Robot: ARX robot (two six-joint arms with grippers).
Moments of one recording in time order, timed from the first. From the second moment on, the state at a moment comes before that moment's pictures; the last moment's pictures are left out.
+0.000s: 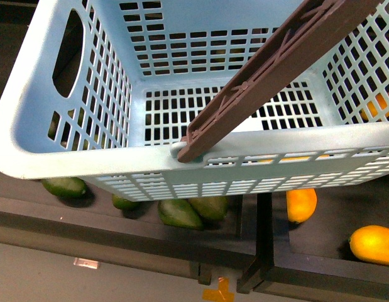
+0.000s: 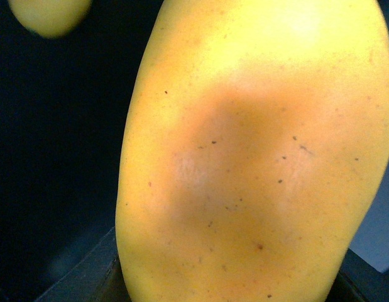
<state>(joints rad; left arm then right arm) -0.57 1.70 1.35 -0.12 0.39 -0.93 -0.29 2.04 0.95 0.32 0.16 0.40</state>
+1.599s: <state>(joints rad) -0.57 1.70 1.35 -0.12 0.39 -0.93 0.26 1.33 0.70 0.27 0.07 -0.07</state>
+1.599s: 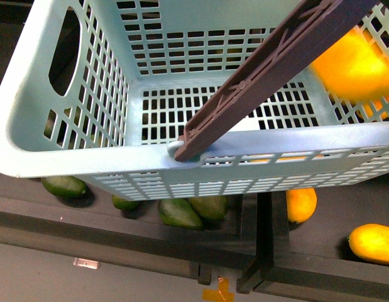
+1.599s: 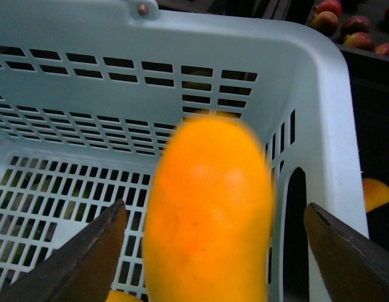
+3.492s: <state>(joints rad) -0.57 1.70 1.35 -0.12 0.39 -0.93 0.00 0.26 0.02 0.26 0.00 0.00</state>
